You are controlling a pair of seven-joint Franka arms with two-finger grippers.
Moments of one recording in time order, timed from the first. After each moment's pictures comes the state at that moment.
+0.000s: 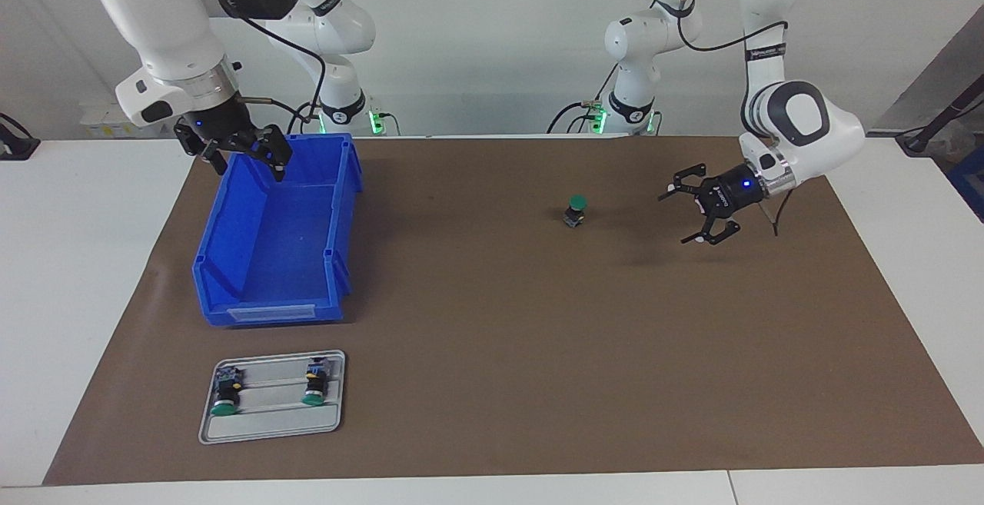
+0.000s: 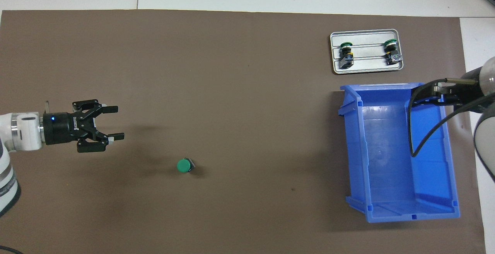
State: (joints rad) left arm 0.27 0.01 -0.11 -2.18 -1.04 1.87 1.63; right arm -0.01 -0.02 0.03 -1.66 -0.03 1.62 0.19
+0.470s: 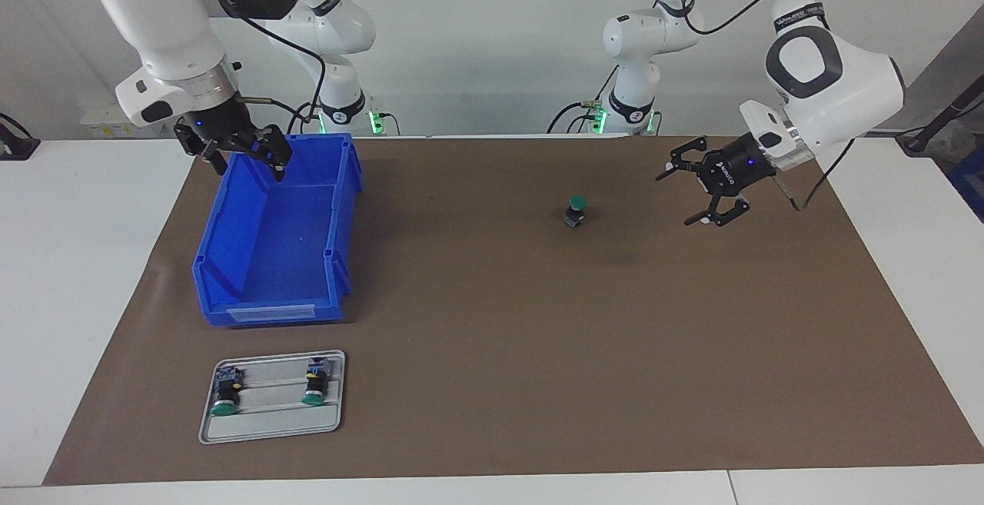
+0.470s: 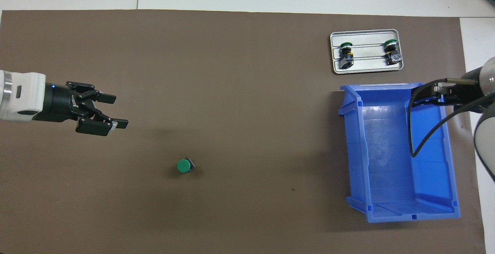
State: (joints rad) left arm 0.10 -0.04 -0.12 -1.95 -0.66 1.81 1.00; right arm -0.01 -0.02 0.03 -1.66 -0.03 1.62 0.19
